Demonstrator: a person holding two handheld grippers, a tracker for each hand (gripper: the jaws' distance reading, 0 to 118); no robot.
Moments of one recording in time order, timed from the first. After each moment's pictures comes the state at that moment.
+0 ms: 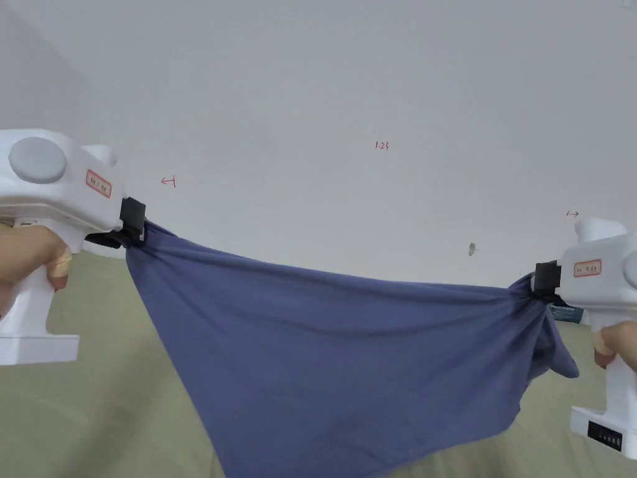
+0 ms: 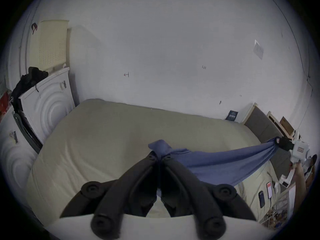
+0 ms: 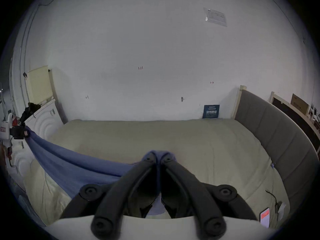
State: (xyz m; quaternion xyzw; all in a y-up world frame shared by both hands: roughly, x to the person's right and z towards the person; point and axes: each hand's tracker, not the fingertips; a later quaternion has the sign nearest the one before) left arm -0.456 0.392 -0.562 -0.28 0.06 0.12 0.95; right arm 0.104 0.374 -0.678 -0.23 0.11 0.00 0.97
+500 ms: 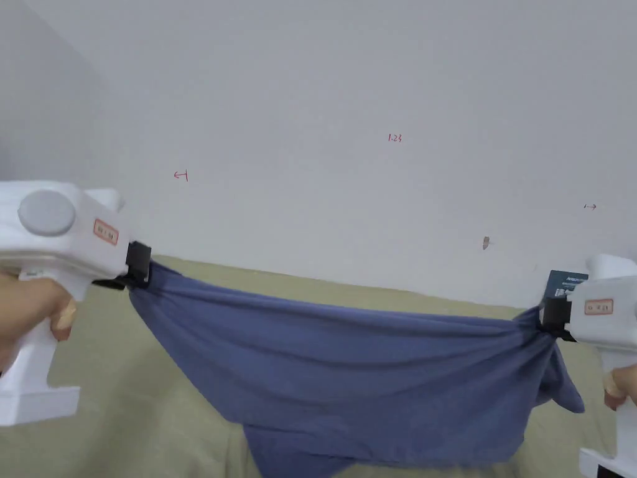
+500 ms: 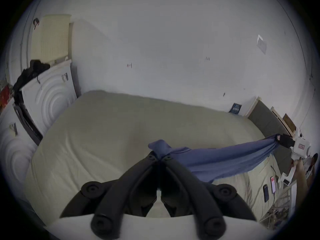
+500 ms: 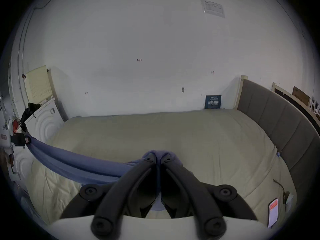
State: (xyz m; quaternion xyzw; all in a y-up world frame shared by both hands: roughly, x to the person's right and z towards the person) left arm -0.449 0.323 -0.527 -0.32 0.07 0.11 0.94; right arm 0.110 0.313 -0.652 -0.26 0.11 -0.02 0.96
